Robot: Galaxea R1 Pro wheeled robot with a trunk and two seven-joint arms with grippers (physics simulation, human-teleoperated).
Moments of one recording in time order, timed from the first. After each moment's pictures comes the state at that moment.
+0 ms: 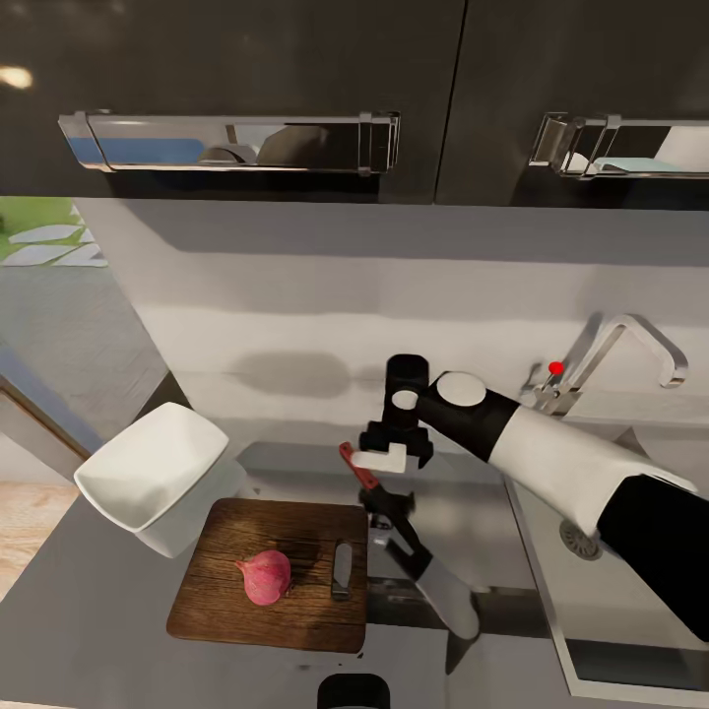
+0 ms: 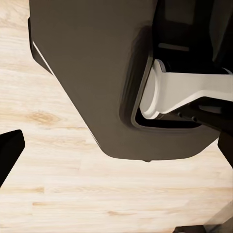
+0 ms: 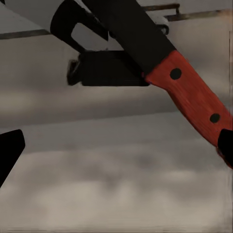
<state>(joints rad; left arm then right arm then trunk) -0.11 0.00 -0.05 0.08 0.20 -0.10 -0.19 -1.36 -0.03 1.15 -0.93 0.74 -0.61 1.48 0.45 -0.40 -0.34</state>
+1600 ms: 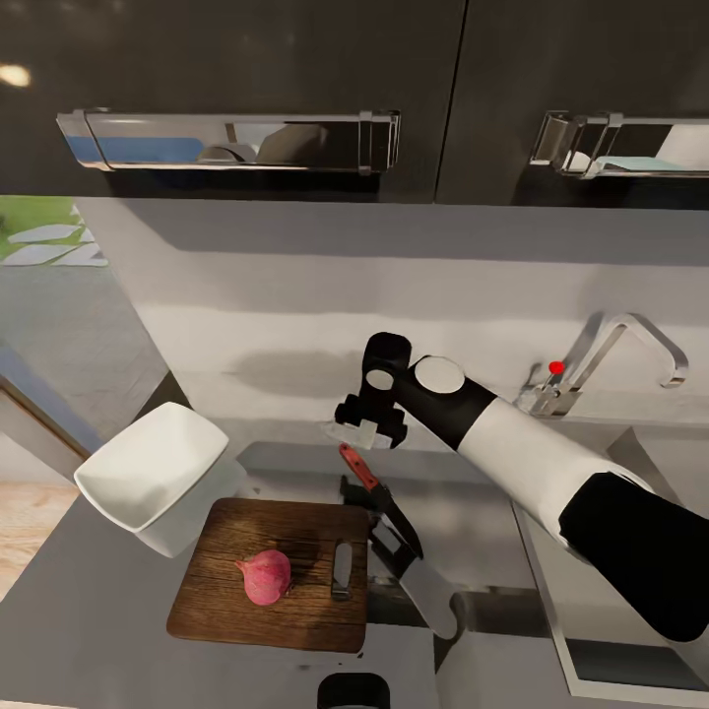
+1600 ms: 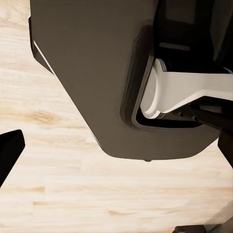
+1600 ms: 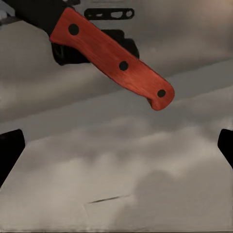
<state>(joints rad) -0.11 0.00 -0.05 0.08 0.20 -0.10 -0.19 -1.36 0.10 0.95 -0.87 0.92 -0.51 1.46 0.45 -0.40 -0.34</state>
